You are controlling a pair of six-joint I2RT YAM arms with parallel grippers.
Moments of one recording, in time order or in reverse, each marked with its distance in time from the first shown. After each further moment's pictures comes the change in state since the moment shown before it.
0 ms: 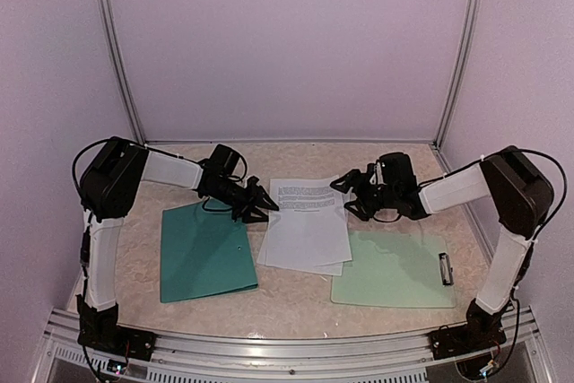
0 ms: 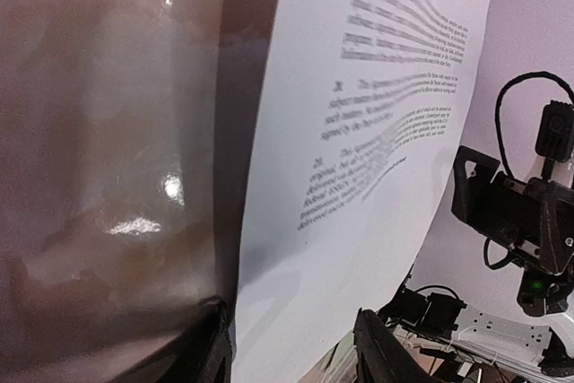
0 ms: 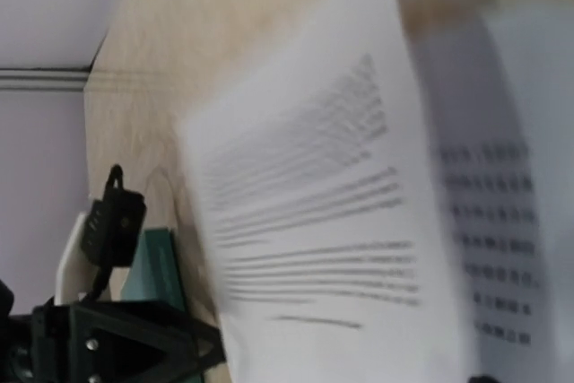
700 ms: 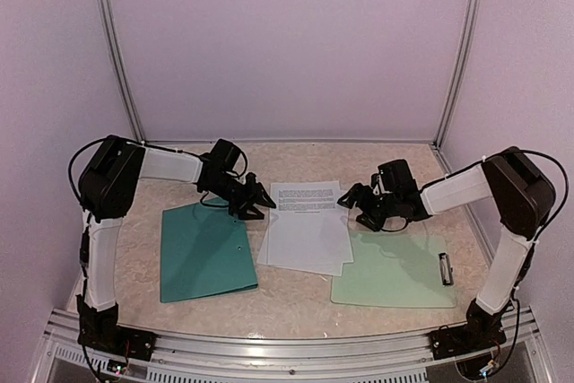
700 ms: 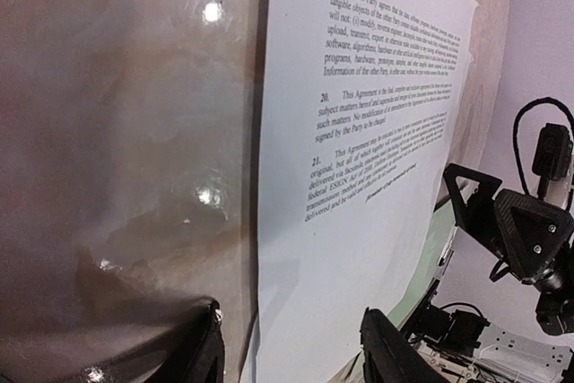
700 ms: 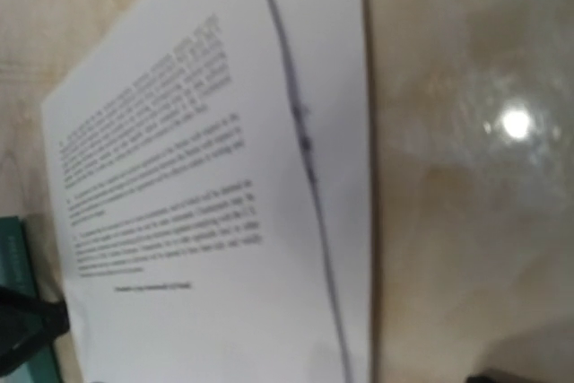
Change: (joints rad) left arm -0.001 -0.012 0.057 -0.125 -0.095 0.058; right arm -0.007 -0.029 -0.006 -0.224 0.108 -0.164
